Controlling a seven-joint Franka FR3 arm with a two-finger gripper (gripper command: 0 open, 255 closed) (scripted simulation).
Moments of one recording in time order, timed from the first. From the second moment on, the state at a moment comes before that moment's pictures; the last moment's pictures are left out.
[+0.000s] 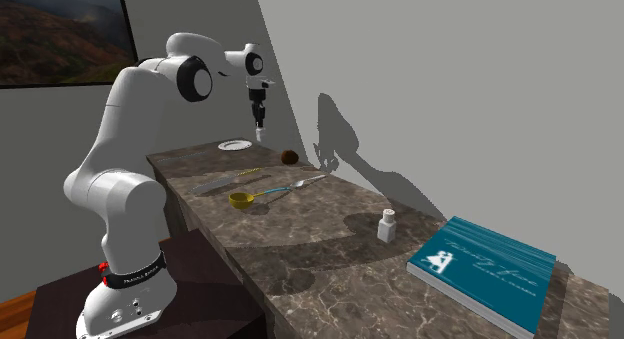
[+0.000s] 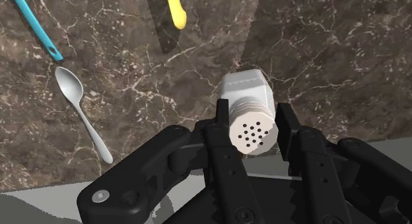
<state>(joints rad) 0.50 0.49 0.10 -1.18 -0.03 1.67 0.80</state>
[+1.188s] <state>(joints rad) 0.50 0.49 0.10 -1.42 -0.03 1.91 0.80</state>
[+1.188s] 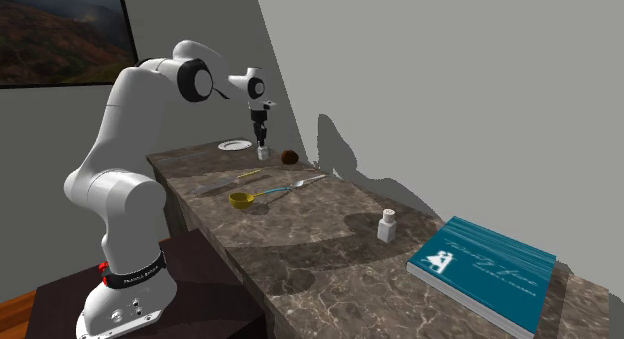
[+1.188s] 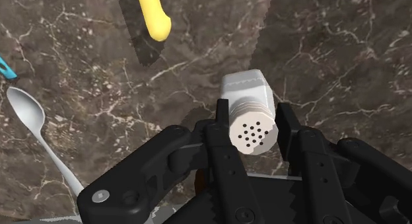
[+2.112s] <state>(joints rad) 0.50 0.51 0.10 -1.47 -0.03 1.99 0.80</state>
